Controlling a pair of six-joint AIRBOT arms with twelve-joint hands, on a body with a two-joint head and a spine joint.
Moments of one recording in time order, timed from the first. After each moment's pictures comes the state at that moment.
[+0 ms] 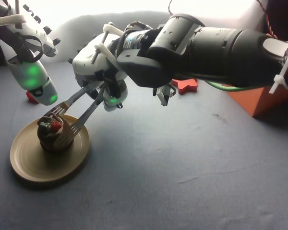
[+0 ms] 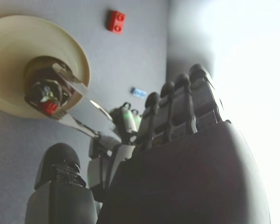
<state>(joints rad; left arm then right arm) -0.17 -1.06 1.19 0.60 0.95 1.00 -0.13 -1.87 1.77 -0.22 -0.20 -0.94</state>
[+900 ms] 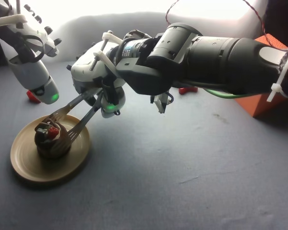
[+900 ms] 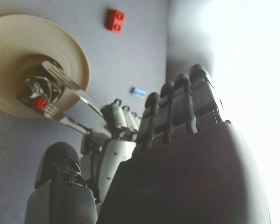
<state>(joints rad) -0.17 -1.06 1.19 0.60 0.95 1.00 -0.14 -1.87 1.77 -0.22 -0.18 -0.92</state>
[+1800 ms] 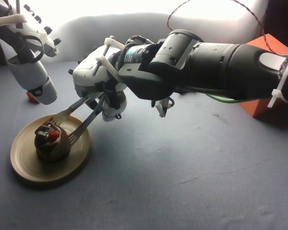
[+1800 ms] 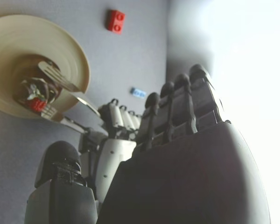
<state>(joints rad) -0.17 -1.06 1.19 0.60 0.95 1.00 -0.16 -1.87 1.77 -0.22 -0.16 -0.92</state>
